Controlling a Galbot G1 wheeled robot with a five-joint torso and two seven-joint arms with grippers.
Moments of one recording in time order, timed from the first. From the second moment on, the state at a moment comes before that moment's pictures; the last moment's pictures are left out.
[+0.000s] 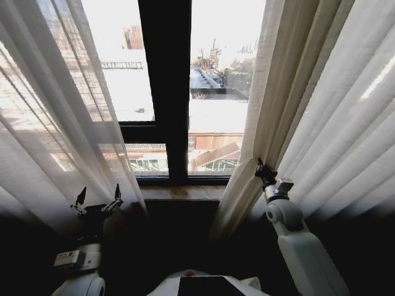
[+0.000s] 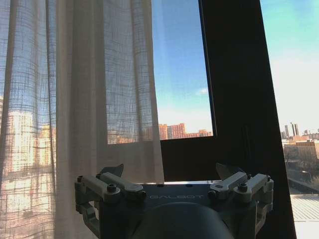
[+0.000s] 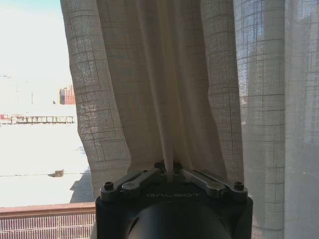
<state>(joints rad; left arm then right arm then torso) 1.88 -1.53 -0.80 -2.43 -0.12 -0.12 -0.03 -1.23 1.14 0.60 1.98 0.44 -0.25 0.25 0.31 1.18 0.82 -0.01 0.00</state>
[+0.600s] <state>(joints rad) 1.90 -1.54 -0.79 -2.44 -0.11 -0.14 -0.03 -1.26 1.13 0.63 1.97 0.44 -0.23 0.24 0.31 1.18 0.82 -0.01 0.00</state>
